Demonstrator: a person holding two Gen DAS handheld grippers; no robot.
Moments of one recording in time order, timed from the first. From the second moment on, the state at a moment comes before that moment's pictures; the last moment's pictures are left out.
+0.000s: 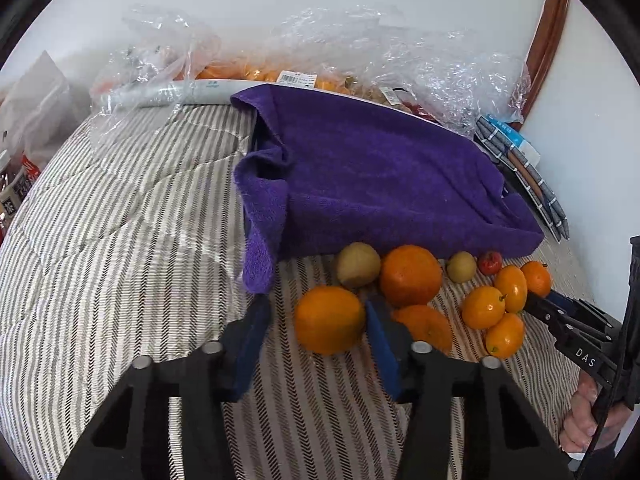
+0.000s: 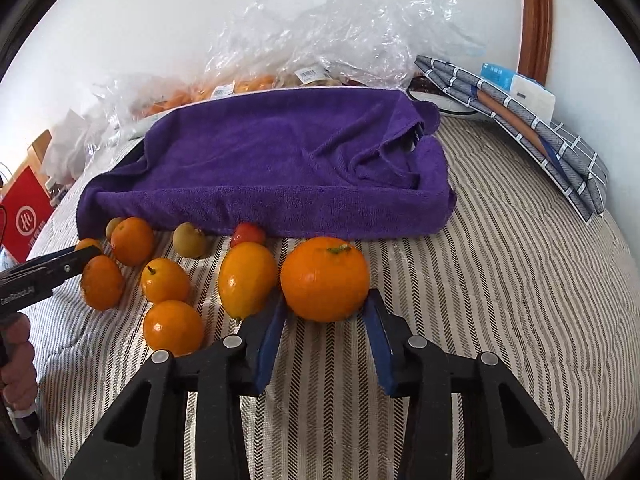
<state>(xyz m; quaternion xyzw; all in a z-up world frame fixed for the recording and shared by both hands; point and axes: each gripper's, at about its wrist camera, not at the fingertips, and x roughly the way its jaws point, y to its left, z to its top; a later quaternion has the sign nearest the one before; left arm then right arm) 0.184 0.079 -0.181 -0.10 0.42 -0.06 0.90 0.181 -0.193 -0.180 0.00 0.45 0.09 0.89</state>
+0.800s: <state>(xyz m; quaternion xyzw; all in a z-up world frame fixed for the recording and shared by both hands) 0.160 0.098 -0.180 -0.12 0.43 -0.04 0.89 0.175 -0.201 -0.182 0.00 0.46 0.09 0.88</state>
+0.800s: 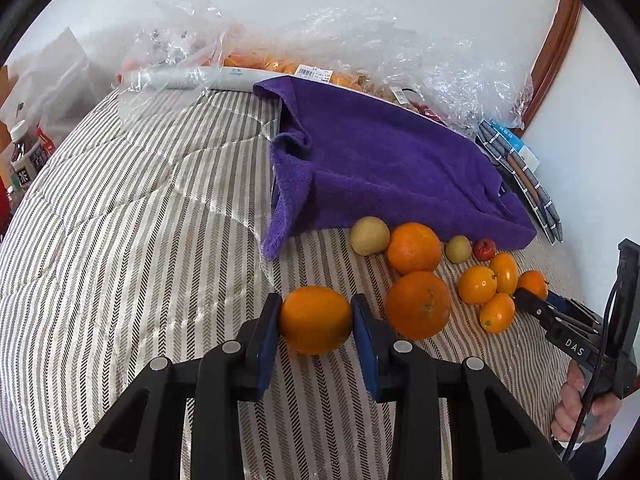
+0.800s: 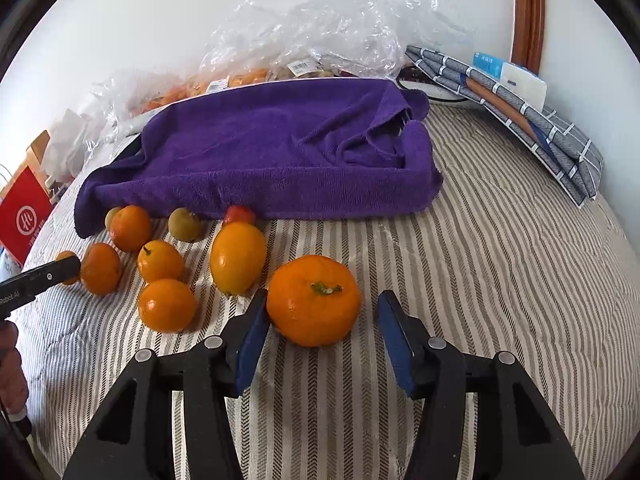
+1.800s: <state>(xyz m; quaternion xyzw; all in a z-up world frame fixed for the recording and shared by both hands) 0.124 0.082 -0.130 -0.12 0.40 -0.05 0.91 0.155 -0.203 -0.158 0.02 0.44 0.10 0.89</state>
